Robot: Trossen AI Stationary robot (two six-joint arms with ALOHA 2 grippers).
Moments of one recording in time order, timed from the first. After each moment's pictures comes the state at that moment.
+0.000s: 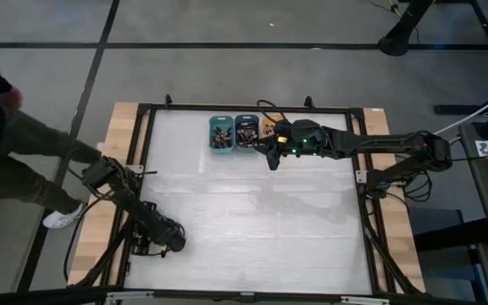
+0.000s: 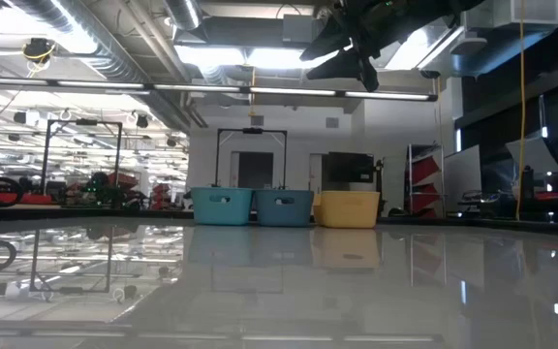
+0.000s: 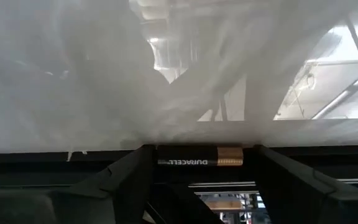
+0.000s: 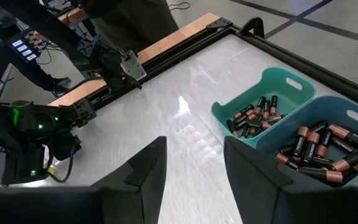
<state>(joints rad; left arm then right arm) -0.77 1.89 0.81 -1.10 0.48 -0.55 -0.15 1.38 1.04 -0.05 0.06 0.43</state>
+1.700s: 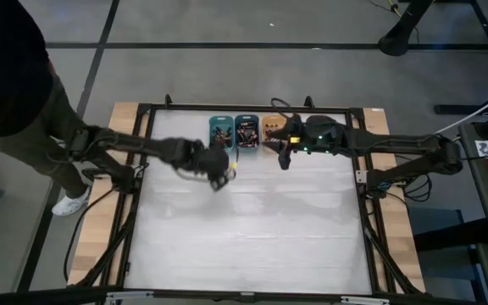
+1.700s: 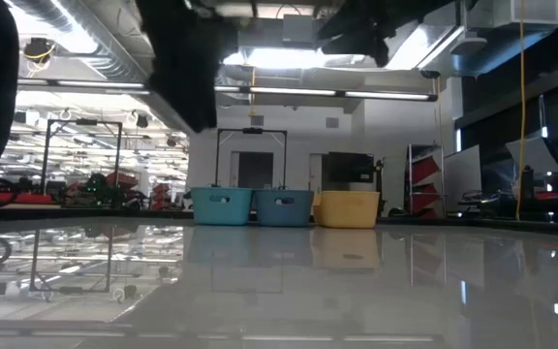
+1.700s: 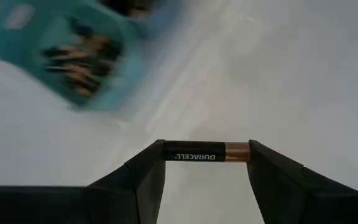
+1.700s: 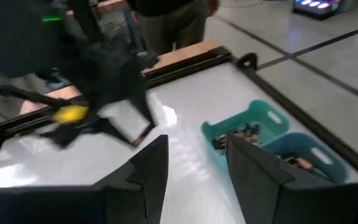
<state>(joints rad) -0.05 1.53 1.21 -0.87 -0.36 -0.59 -0.15 1.27 1.04 -0.11 0.06 0.23</state>
